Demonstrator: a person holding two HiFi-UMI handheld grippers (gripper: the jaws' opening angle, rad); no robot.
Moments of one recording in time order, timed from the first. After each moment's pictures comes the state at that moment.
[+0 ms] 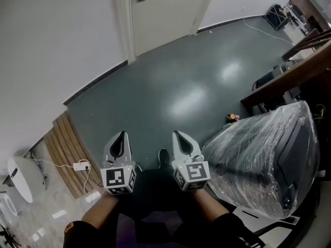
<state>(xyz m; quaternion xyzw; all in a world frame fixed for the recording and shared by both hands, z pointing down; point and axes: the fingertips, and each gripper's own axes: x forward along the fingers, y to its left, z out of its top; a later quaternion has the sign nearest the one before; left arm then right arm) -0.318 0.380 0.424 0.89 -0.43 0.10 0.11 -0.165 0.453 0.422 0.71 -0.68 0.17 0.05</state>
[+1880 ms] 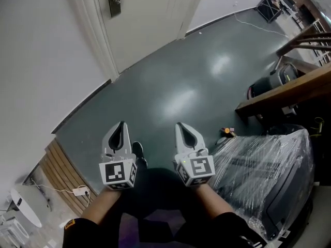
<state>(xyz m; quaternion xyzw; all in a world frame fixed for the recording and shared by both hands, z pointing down) -0.125 0.127 0.405 0.91 -0.39 0.07 0.11 0.019 0.221 0.410 0.75 -0.65 0.15 0.06</state>
